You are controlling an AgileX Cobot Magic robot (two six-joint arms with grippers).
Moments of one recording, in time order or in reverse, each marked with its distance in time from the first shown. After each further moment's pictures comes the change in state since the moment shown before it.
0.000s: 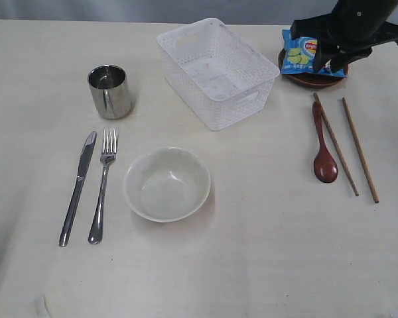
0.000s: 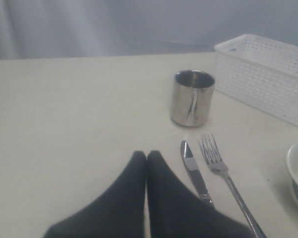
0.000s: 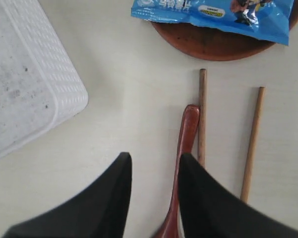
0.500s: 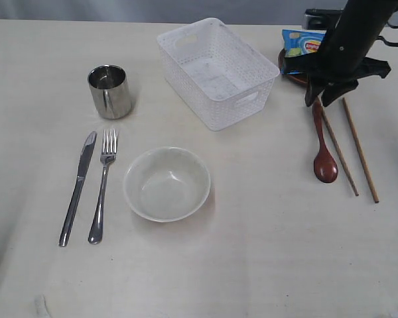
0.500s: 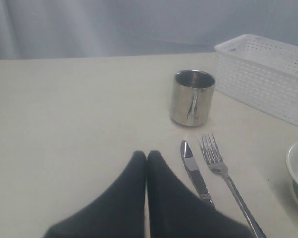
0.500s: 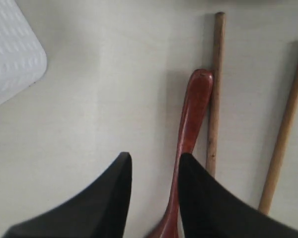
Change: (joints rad) left arm 0.000 0.000 0.000 0.000 0.000 0.000; right arm 0.001 0.149 0.000 0.000 0.039 -0.002
